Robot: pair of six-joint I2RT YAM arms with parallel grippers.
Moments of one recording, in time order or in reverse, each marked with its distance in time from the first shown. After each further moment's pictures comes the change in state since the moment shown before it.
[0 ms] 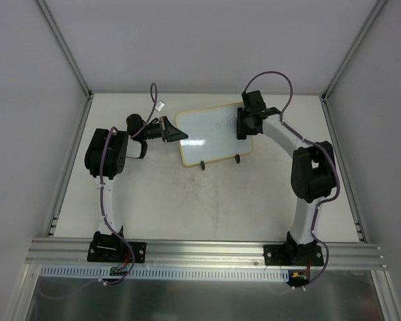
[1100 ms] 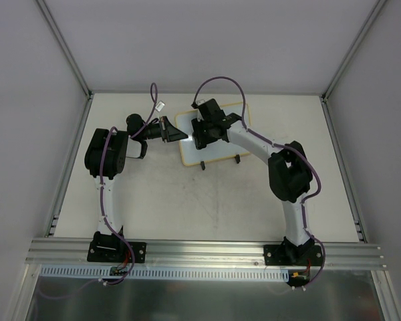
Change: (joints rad) left arm 0.000 -0.002 0.000 0.000 0.002 0.009; right arm 0.304 0.136 0.177 -0.004 -0.090 -0.059
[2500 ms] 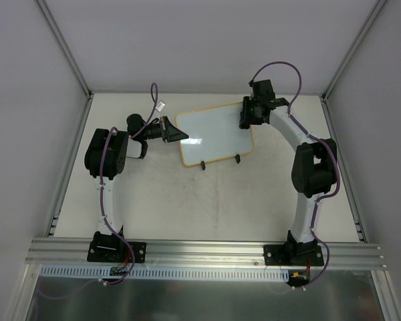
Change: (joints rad) left arm -0.005 -0.006 -0.004 -0.006 -0.004 0.002; right arm -0.383 -0.082 -0.032 -0.028 -0.008 0.037
